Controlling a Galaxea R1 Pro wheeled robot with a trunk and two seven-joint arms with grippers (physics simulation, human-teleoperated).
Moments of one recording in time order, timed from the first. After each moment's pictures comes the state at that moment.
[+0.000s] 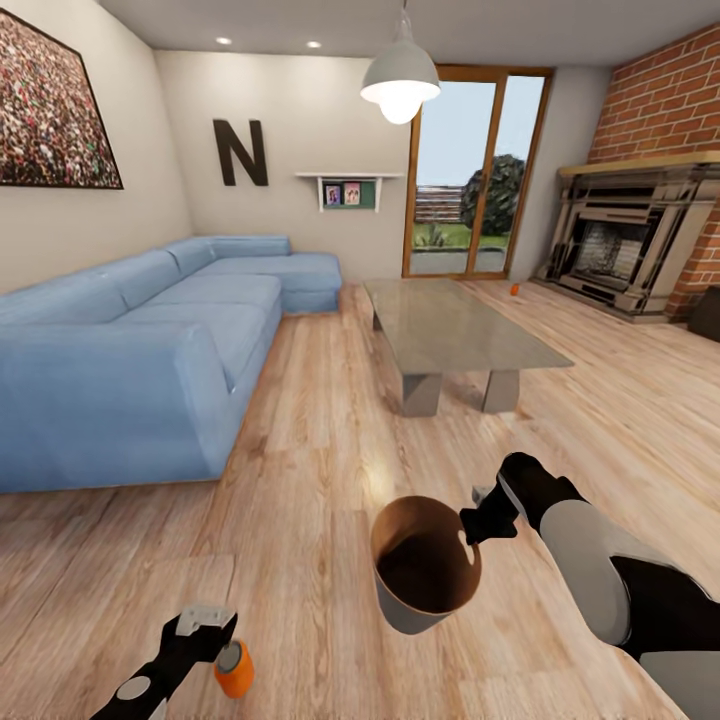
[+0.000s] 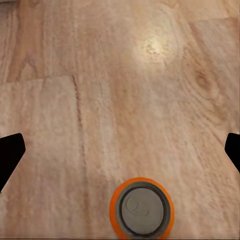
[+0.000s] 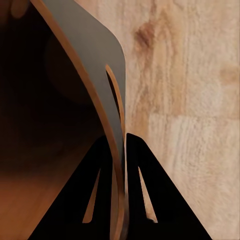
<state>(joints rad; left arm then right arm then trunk) -0.44 0.14 -0.03 -0.33 0.05 -0.28 -0.15 -1.06 -0.06 -0.20 -0.26 0.53 1.04 0.58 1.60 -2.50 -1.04</state>
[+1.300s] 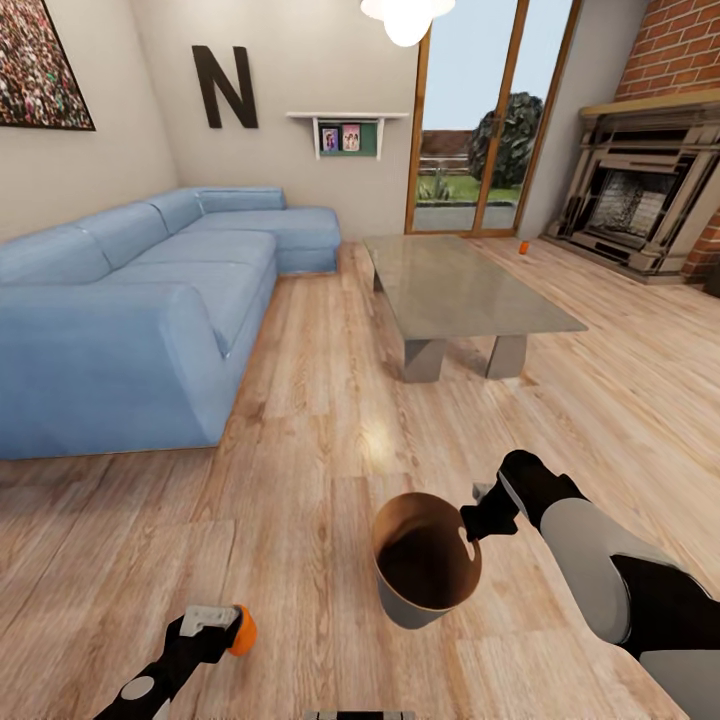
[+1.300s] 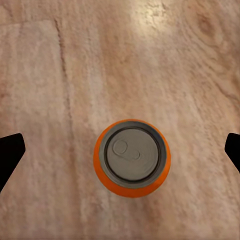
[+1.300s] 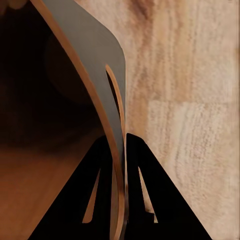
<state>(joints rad) -0.44 0.14 -0.03 -0.33 0.04 -0.27 -0.15 -1.06 -0.06 -0.20 -0.27 0.53 1.04 0.58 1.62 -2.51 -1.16</state>
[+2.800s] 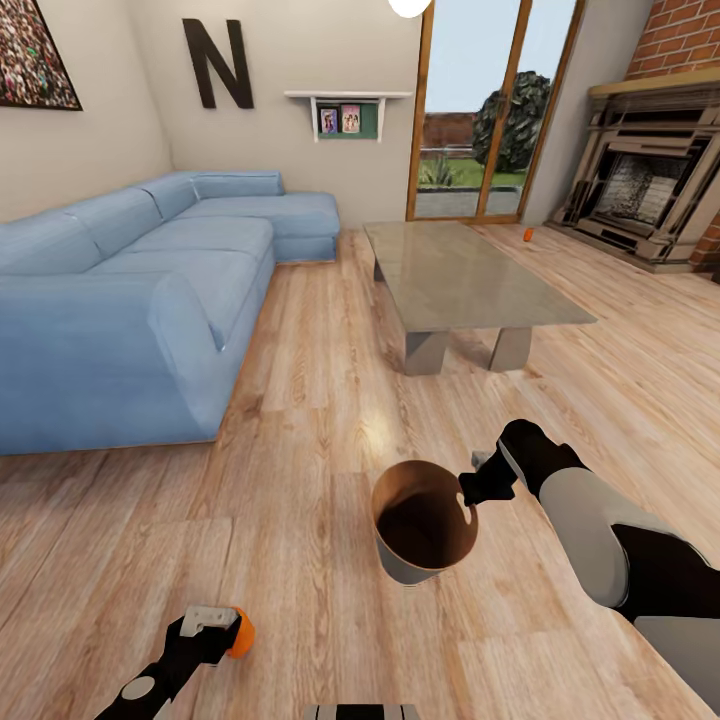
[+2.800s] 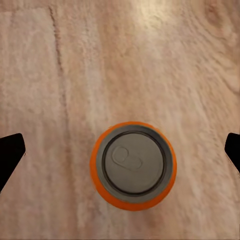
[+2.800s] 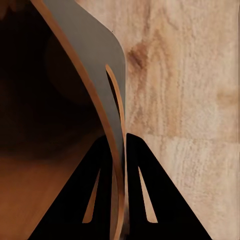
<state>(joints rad) -0.44 0.13 -0.03 -0.33 0.04 -0.27 -0.15 -1.16 -0.06 -0.20 -0.27 0.53 1.04 0.58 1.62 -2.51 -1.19</state>
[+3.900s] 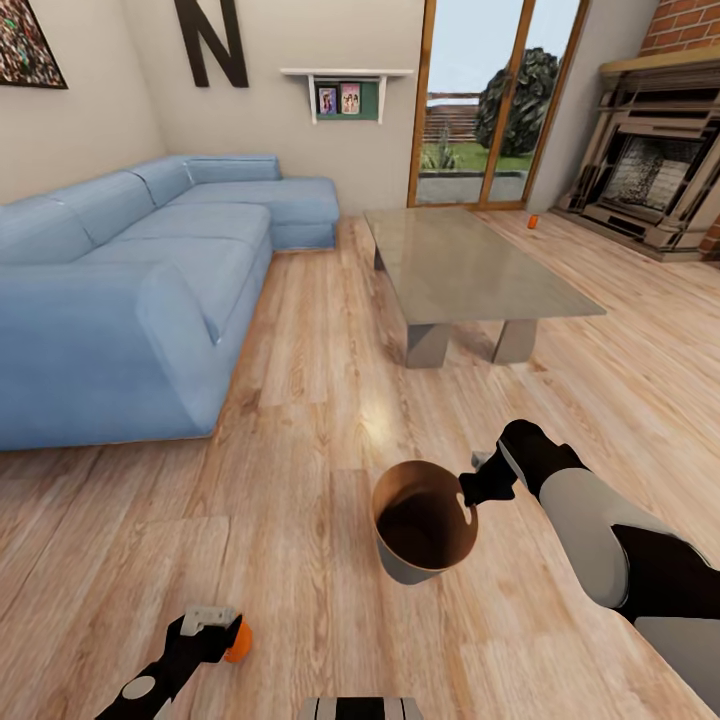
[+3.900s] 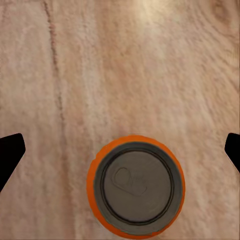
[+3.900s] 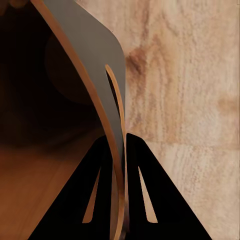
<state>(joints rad) -0.44 0.13 -0.03 -0.34 0.04 -0.27 -0.15 -1.16 -0.06 -0.19 -0.27 0.53 1.04 0.58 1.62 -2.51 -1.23</state>
